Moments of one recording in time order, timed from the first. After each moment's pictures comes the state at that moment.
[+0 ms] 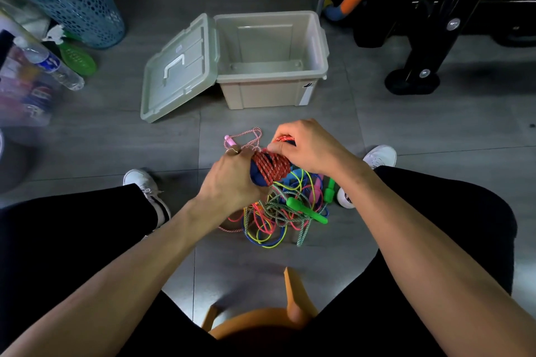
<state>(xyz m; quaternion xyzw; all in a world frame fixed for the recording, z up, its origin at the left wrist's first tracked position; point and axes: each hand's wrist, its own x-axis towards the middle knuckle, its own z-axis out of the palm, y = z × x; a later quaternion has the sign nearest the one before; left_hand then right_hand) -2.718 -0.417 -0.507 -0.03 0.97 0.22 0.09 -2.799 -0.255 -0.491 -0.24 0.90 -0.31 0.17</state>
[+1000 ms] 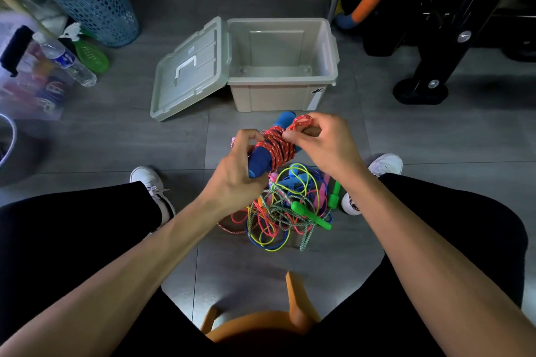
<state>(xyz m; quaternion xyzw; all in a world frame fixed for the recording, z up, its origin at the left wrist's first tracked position) -2.706 -0.425 -0.480 -0.05 0.85 0.51 0.09 -2.794 -0.256 -0.490 -0.11 0.85 -0.51 0.07</state>
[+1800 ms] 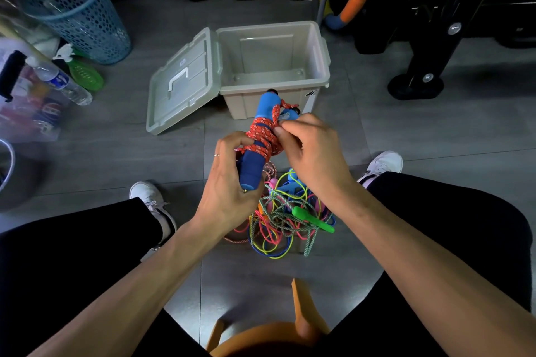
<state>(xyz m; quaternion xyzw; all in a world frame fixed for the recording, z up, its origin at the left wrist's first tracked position) -2.703 -0.419 -0.481 0.00 0.87 0.49 -0.09 -2.777 -0.267 -0.480 -0.20 0.89 -0.40 -0.12</state>
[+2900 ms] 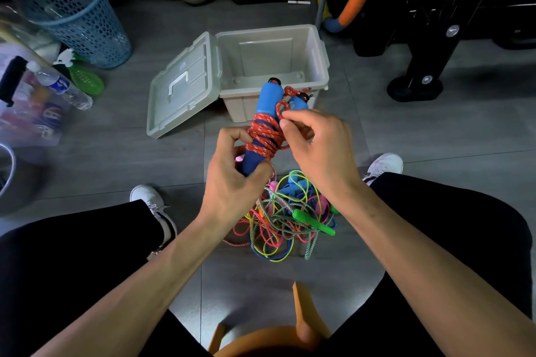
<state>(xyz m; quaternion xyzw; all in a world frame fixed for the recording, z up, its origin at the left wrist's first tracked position) -2.712 -0.401 -0.457 -0.09 0.78 0.62 -0.07 -2.776 -0.266 -0.456 -0.14 0.86 -0.47 -0.14</state>
